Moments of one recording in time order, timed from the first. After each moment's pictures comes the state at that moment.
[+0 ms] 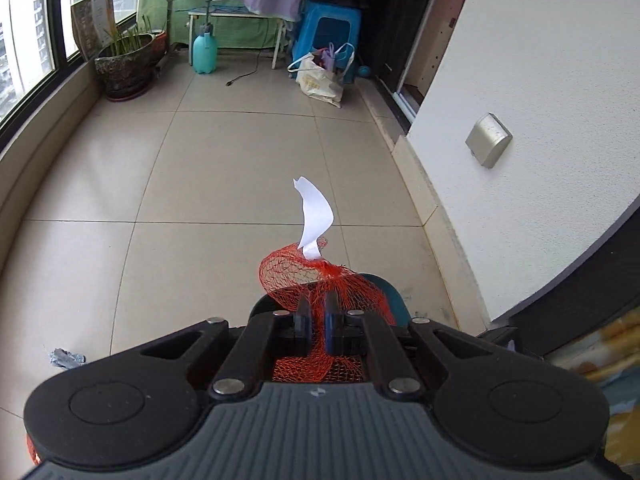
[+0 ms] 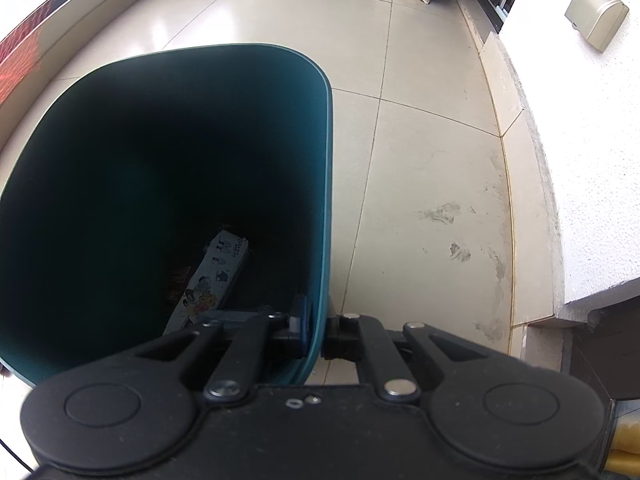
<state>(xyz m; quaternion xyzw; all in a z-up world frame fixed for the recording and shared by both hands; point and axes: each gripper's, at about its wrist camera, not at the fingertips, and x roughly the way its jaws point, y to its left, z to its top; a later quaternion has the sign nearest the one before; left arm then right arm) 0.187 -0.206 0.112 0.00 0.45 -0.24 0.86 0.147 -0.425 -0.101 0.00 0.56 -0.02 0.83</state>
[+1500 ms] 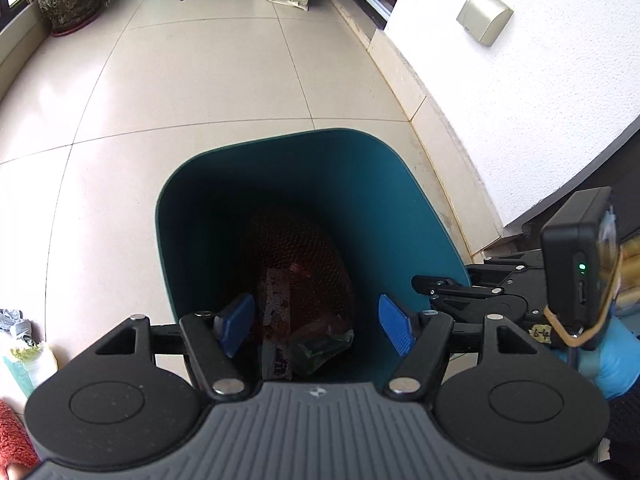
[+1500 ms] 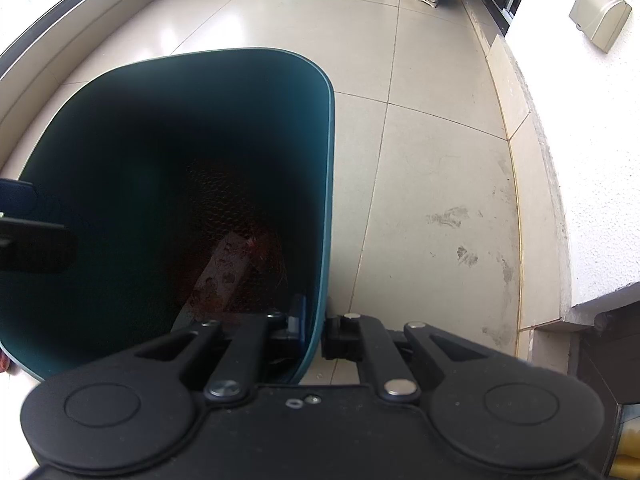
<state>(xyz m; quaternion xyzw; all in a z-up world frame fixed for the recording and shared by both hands) 0.187 -0.263 -0.050 0.04 0.53 -0.27 0.81 0.142 -0.426 -0.101 0.01 0.55 -0.01 0.84</state>
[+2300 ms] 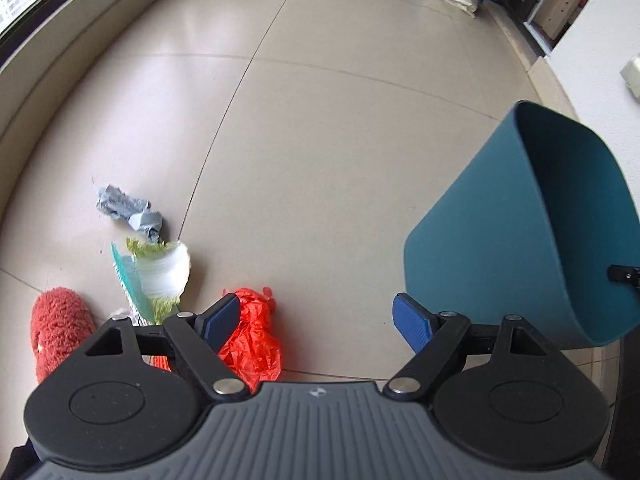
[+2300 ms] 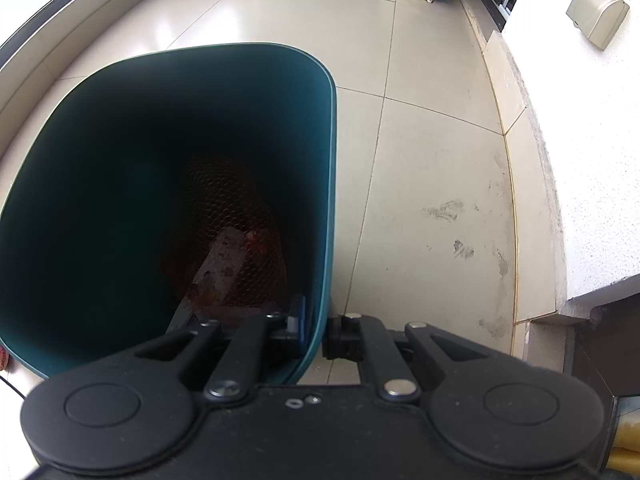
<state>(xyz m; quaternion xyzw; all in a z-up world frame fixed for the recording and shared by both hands) 0.200 -0.060 -0.133 -0.02 0.58 -0.08 0.81 0.147 -0.420 -0.095 0.01 0.56 -0.02 0.83</state>
